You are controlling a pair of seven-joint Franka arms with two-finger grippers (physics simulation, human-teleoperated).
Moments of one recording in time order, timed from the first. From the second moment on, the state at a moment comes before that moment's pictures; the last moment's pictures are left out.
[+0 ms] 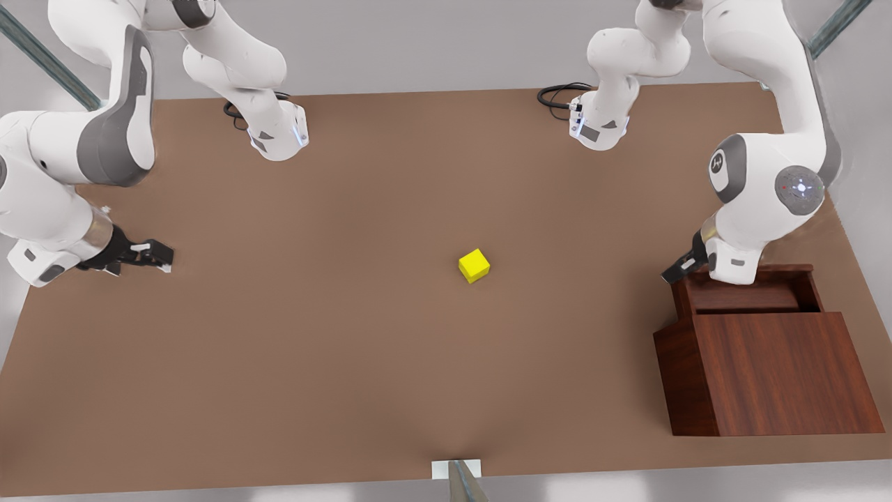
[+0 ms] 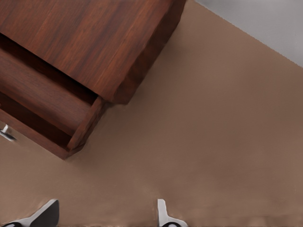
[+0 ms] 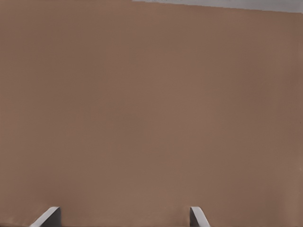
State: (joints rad) left arm -0.16 0.15 0.05 -1.70 -0.03 1.85 -0.61; right arm -0.13 0.16 0.09 -1.42 -0.06 1.57 -0.08
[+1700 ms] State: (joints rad) left arm -0.49 0.66 -0.35 -1.70 0.32 2.25 0.06; right arm -0.12 0.16 0.04 -1.35 -0.03 1.57 -0.07
